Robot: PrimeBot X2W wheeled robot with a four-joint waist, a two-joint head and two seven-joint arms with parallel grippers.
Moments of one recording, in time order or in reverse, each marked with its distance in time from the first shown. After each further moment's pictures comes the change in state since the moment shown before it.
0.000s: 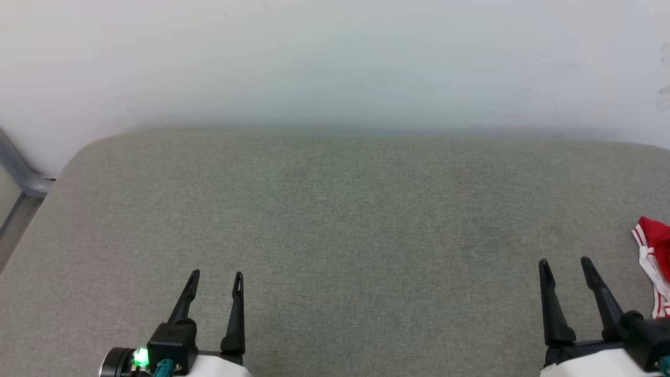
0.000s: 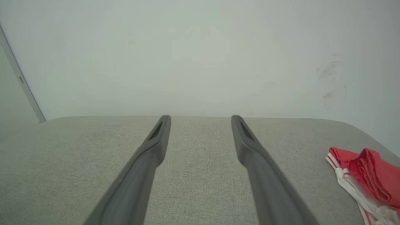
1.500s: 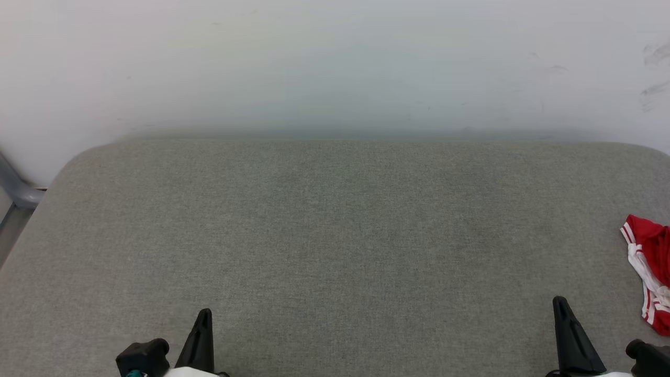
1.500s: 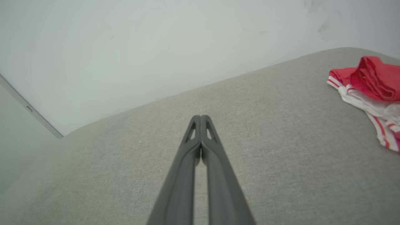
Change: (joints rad) left arm 0.030 -0.022 0.060 0.128 -0.282 -0.051 0.073; right arm 0.083 0.027 0.000 0.049 0.251 0.000 0.056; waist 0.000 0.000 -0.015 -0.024
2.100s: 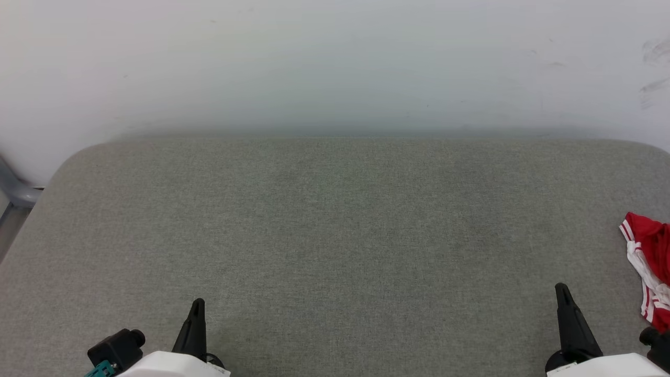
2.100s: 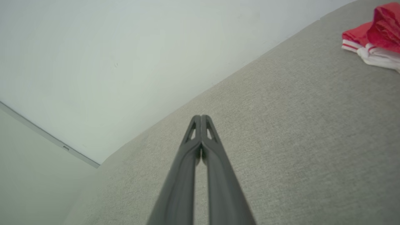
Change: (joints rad) left arm -0.046 -0.001 0.037 0.011 -0.307 -0.026 0.073; right arm -0.063 -0.008 0.002 0.037 0.304 0.000 0.066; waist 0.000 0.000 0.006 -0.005
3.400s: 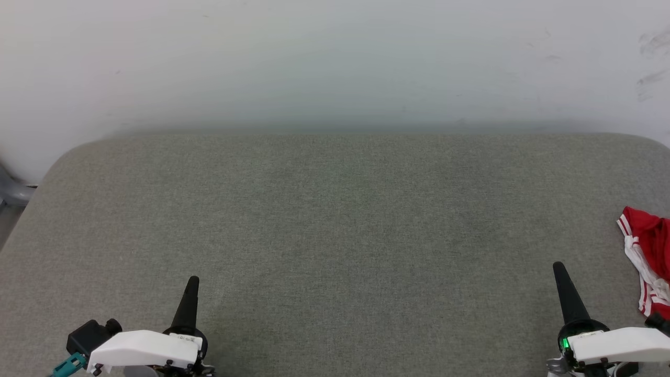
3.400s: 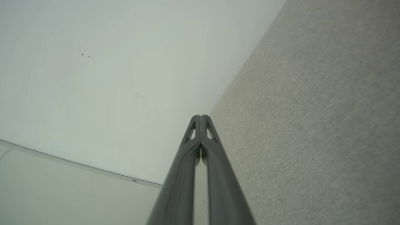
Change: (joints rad) left arm -0.078 -0.003 0.059 0.020 -0.495 -0.042 0.119; right arm -0.100 -0.007 -0.009 0.061 0.479 0.000 0.115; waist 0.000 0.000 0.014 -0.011
